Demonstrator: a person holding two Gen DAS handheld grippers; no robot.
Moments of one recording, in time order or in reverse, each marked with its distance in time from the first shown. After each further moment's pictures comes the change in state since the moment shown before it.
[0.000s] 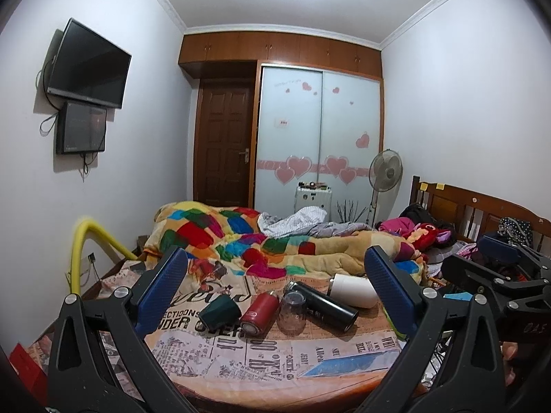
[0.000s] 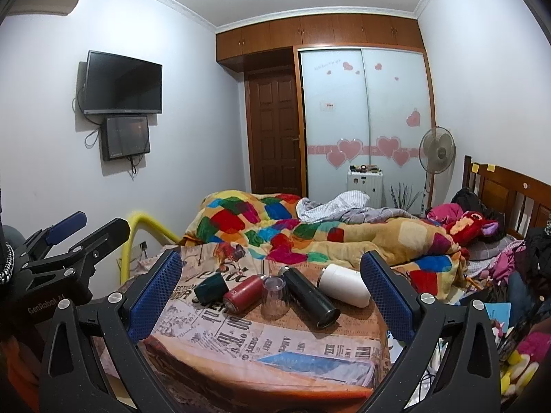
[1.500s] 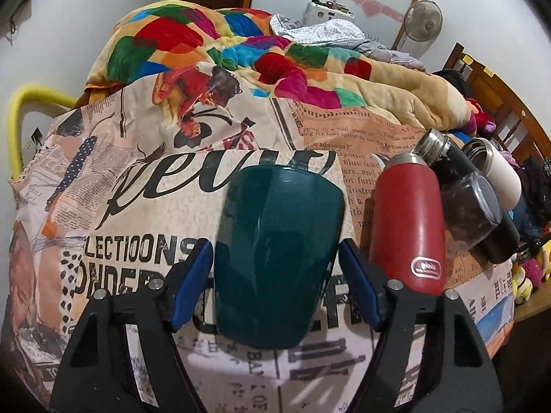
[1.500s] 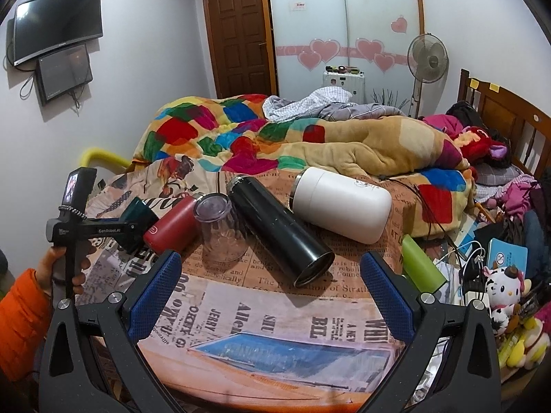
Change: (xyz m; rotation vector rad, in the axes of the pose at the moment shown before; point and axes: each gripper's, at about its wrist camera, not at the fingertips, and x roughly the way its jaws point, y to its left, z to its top) left arm 0.380 0.160 -0.180 -0.064 0.807 -0.099; right arm 0.172 -0.053 -0.065 0.089 0.392 -0.104
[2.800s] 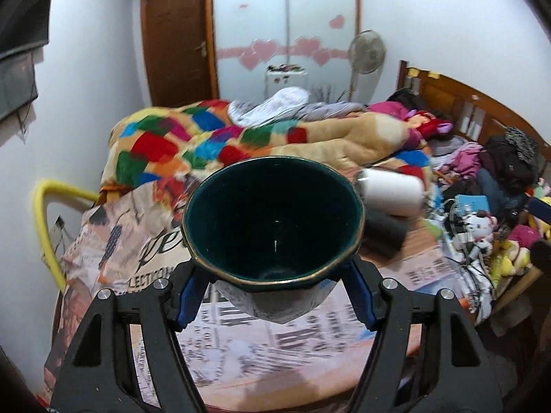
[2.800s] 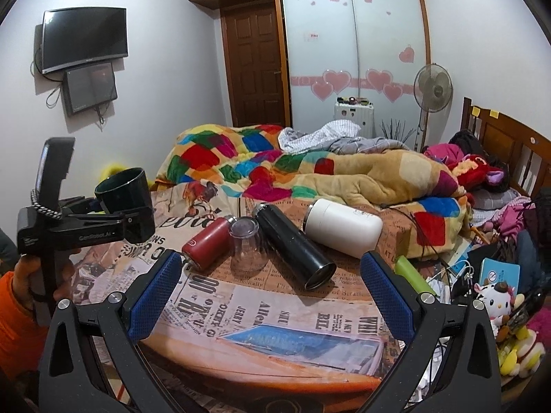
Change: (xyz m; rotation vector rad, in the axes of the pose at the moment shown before) left arm -0.195 -0.142 -0.038 0.237 -0.296 0.029; right arm -0.072 0.013 -0.003 -0.040 -0.122 0.048
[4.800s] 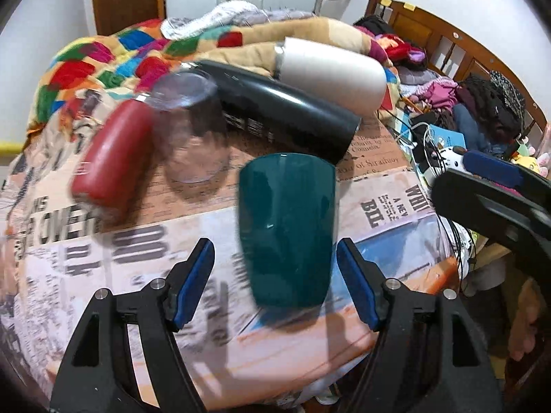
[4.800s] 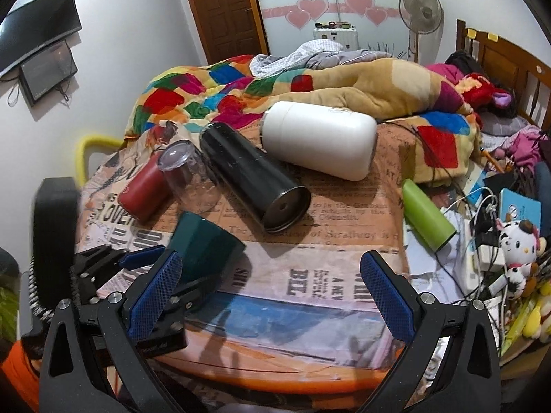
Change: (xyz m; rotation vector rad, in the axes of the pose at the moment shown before) left arm 0.122 -0.100 -0.075 -0.002 0.301 -0.158; right arm 0.098 -0.062 -0.050 0.144 0.280 0.012
